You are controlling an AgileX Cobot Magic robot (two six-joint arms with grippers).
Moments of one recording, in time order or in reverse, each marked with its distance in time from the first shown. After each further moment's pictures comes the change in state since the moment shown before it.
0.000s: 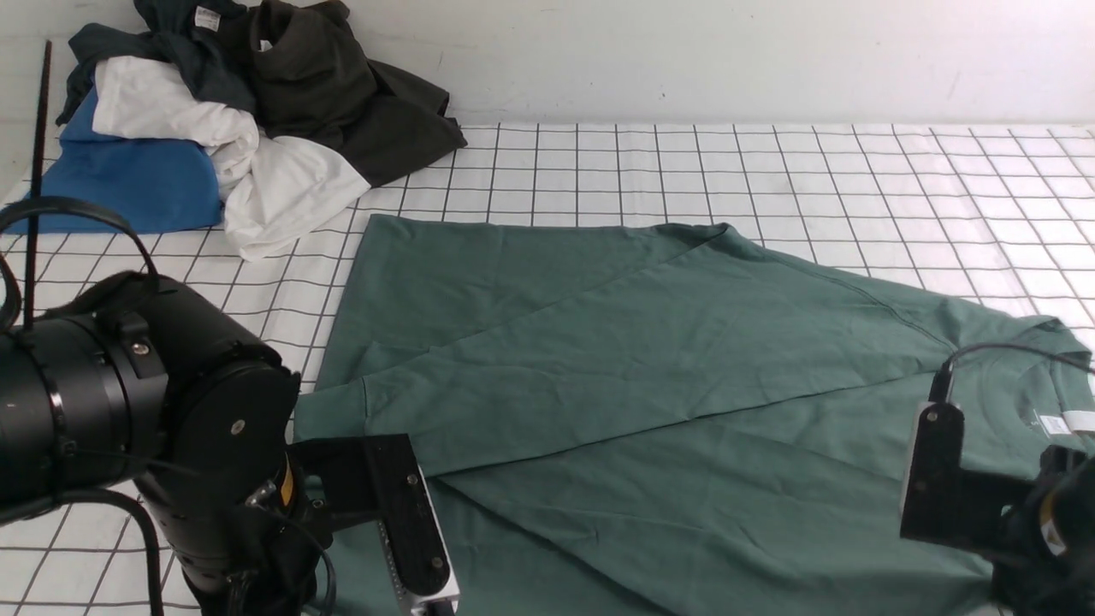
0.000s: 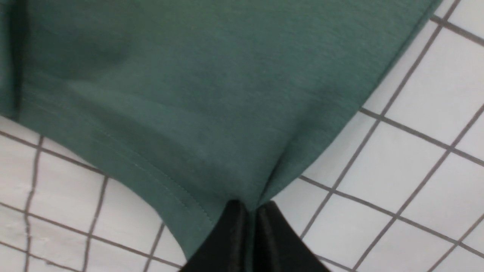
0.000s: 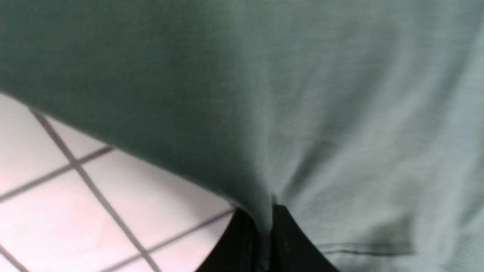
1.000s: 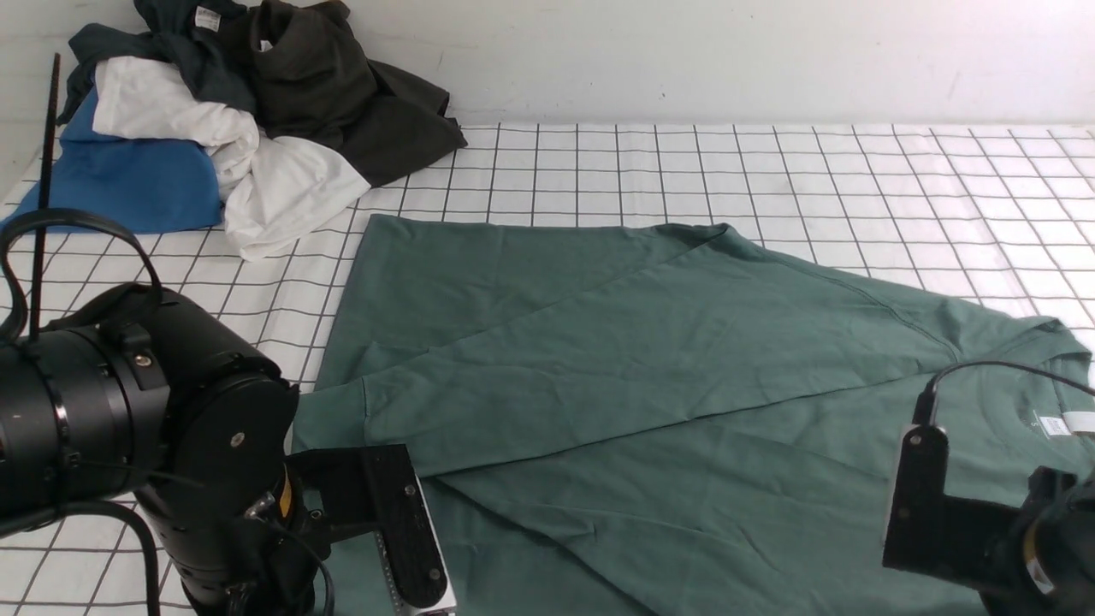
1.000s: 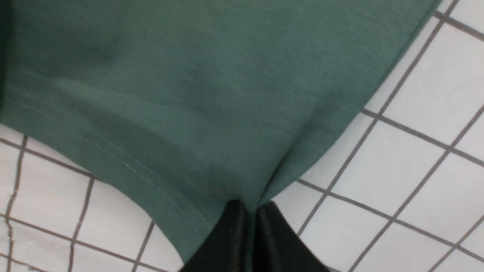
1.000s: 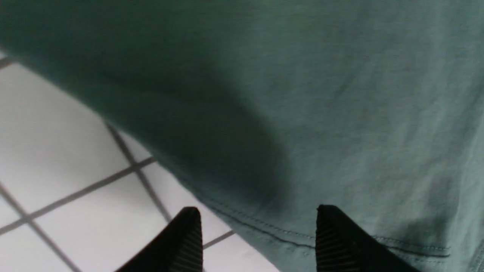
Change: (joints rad) right arm 0.076 0.007 0.058 -0.030 -0.007 0.137; left arm -0.005 0.008 0.049 -0.011 -0.026 0.000
